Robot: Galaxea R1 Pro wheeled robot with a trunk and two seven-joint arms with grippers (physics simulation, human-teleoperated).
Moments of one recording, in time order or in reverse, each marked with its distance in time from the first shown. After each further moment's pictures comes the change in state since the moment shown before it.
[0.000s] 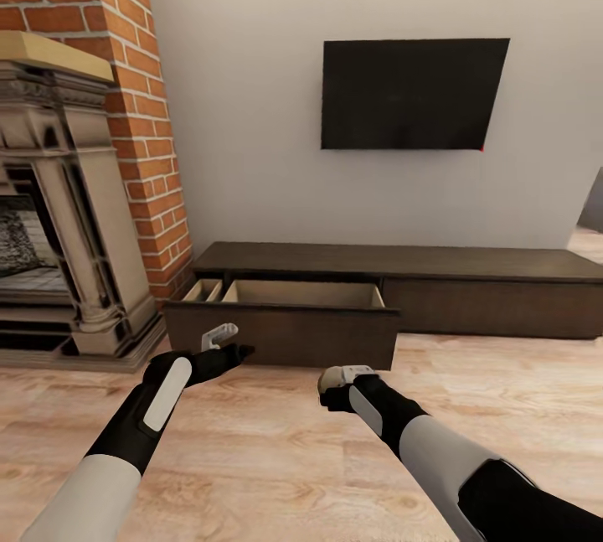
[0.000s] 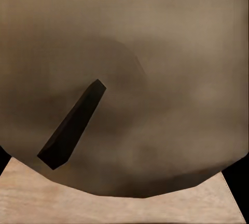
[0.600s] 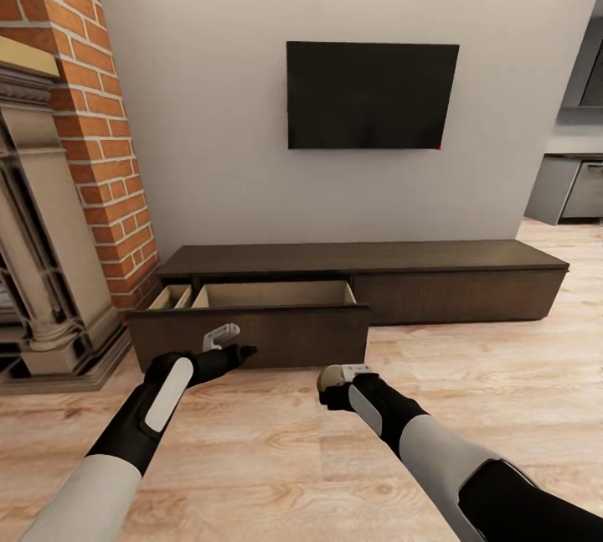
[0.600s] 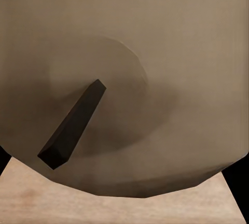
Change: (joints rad) left arm 0.001 -0.001 -0.011 -0.001 -0.001 0.001 -0.003; right arm 0.000 0.000 0.004 -0.009 0.004 0.000 0.002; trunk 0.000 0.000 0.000
